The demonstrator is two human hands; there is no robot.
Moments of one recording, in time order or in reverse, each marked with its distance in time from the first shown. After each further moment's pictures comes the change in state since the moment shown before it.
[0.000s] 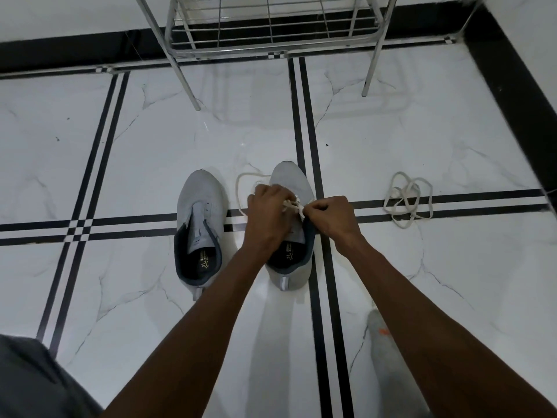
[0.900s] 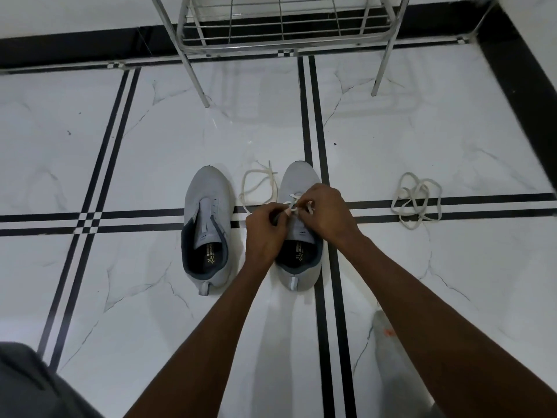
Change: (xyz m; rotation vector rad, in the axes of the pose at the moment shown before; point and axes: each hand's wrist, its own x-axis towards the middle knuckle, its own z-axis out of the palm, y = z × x) left_hand -0.035 -0.010 0.001 -0.394 0.087 -0.319; right_hand 0.012 -0.002 0.012 -0.378 -0.071 -0.510
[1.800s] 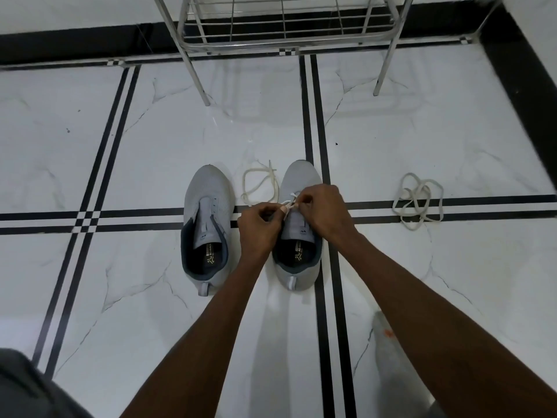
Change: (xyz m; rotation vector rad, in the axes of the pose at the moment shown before) left_hand 0.004 -0.001 -0.006 -0.193 0.050 -0.168; right_hand 0.013 -0.003 0.008 0.012 0.075 0.028
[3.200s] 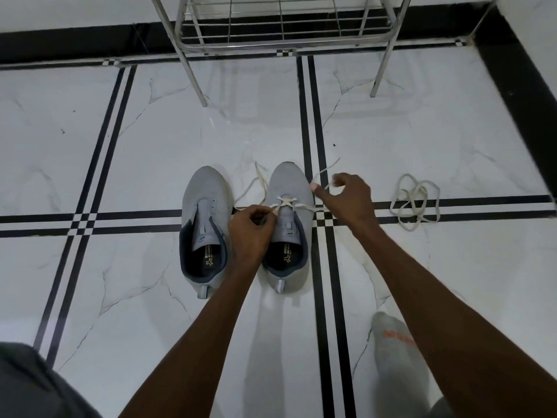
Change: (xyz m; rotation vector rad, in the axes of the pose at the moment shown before) left_hand 0.000 -0.007 -0.012 0.099 0.072 0.024; right_hand 0.002 0.014 -0.035 0.136 0.113 0.376
